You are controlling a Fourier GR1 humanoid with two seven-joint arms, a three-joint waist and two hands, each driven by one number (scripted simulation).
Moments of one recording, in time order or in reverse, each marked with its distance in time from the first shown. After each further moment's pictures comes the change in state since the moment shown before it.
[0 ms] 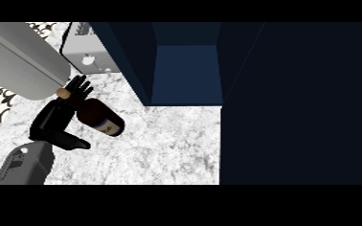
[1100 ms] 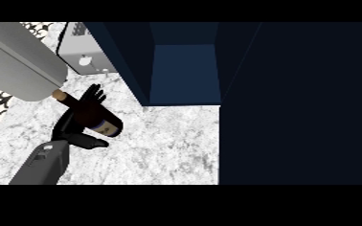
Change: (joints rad) left arm -0.162 -0.010 -0.035 0.462 -0.106 0.065 -0.240; right arm 0.008 0.002 -0.004 0.001 0.014 0.017 -0.022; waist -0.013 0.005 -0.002
